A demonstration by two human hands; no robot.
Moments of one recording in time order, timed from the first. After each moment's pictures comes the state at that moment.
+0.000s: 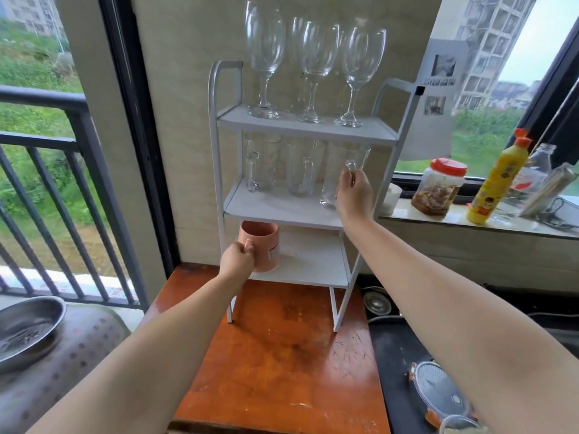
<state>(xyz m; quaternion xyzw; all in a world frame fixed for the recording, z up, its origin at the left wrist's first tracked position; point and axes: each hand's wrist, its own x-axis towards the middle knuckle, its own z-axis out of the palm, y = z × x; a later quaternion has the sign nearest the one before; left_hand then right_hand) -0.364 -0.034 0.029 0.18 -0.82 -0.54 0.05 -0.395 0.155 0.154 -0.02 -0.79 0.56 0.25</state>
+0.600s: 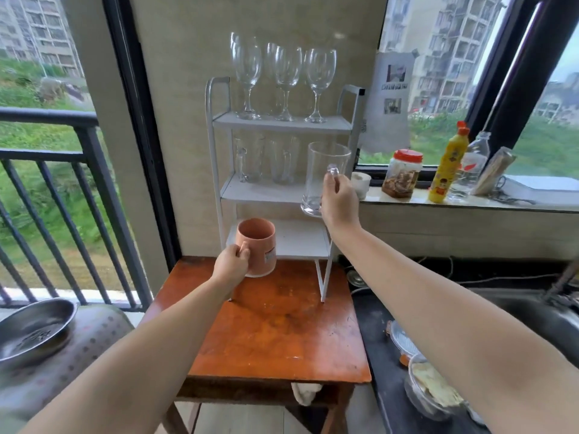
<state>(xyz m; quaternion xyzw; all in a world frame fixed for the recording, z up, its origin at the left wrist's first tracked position) -0.266 -0.030 0.029 0.12 -0.83 -0.53 0.06 -0.266 0.163 0.154 0.00 -0.76 0.61 0.24</state>
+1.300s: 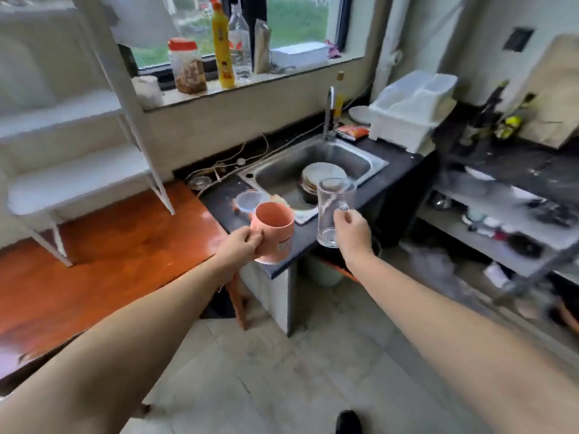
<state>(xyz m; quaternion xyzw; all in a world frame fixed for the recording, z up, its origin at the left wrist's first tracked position) -0.053 0.179 -0.035 -0.24 -0.85 -0.41 -0.23 0.090 0.342 -0.003 -0.43 -0.70 0.50 0.28</state>
